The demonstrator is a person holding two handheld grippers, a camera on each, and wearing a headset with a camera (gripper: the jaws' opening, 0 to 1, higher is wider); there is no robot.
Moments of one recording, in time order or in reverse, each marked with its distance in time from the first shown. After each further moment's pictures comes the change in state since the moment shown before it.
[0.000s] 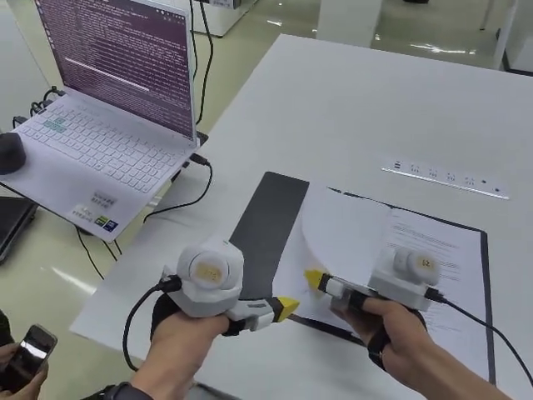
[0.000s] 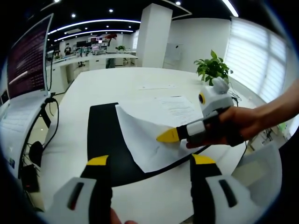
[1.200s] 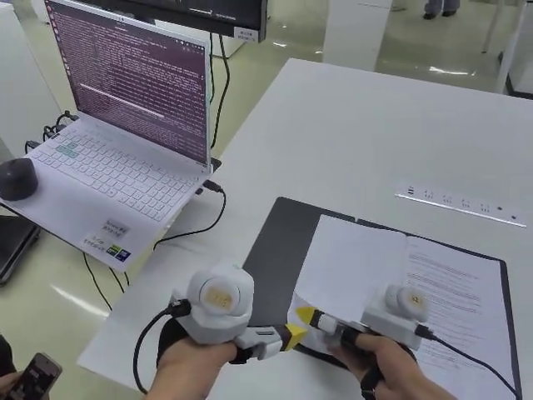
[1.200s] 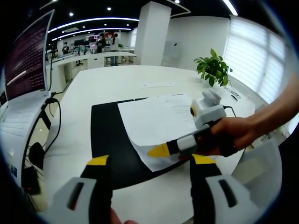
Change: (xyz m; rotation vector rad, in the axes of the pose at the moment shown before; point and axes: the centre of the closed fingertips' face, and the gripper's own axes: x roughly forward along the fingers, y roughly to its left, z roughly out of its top) left arm 0.001 0.016 0.001 0.014 0.025 -0.022; right arm 0.039 -0.005 -0.027 0.096 0.054 -0.002
